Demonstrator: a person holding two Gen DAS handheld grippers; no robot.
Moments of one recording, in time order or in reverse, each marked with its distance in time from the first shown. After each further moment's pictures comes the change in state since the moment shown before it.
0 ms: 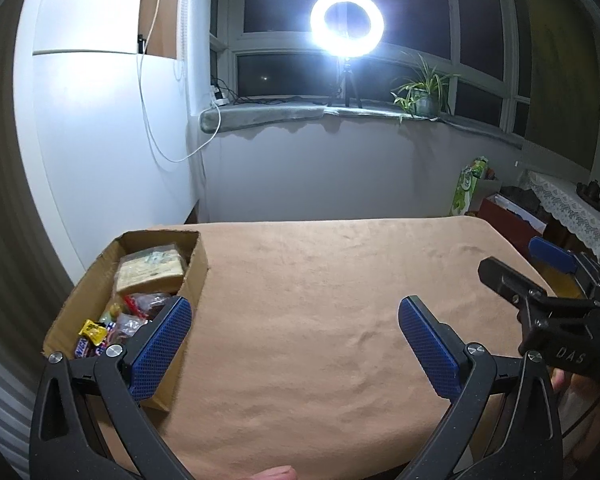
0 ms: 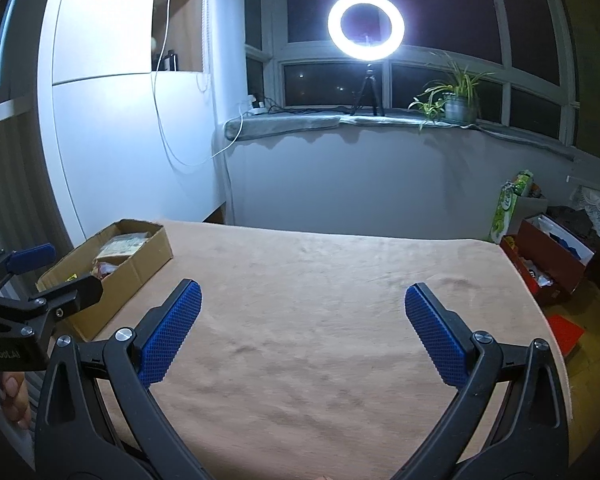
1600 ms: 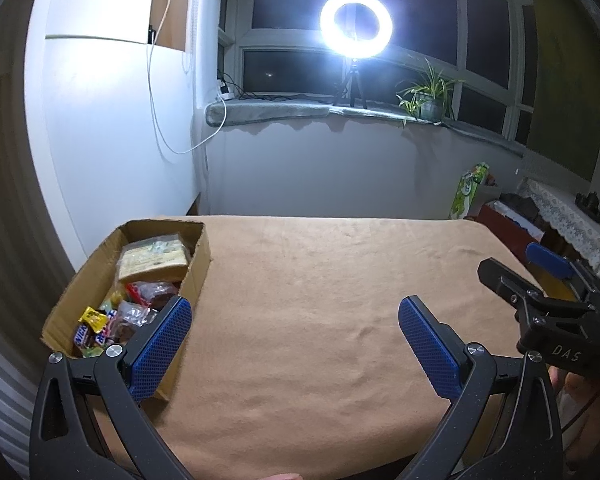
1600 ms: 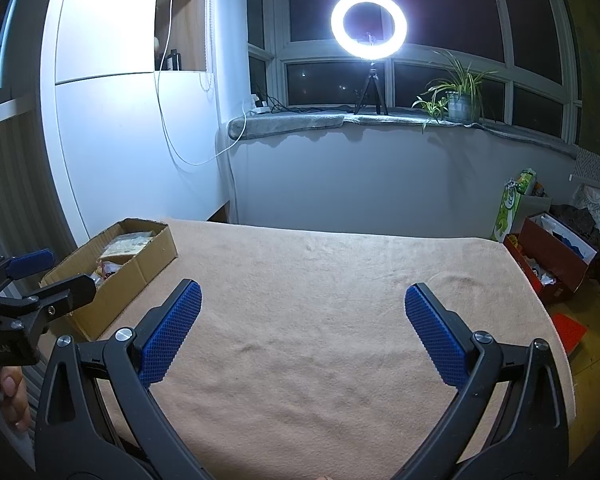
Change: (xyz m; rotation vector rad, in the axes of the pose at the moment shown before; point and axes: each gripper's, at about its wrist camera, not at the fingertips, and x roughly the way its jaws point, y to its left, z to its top) left arm -0.007 0.008 -0.004 -0.052 0.011 -0.010; right arm 0.002 0.006 0.000 -0.007 0.015 0.014
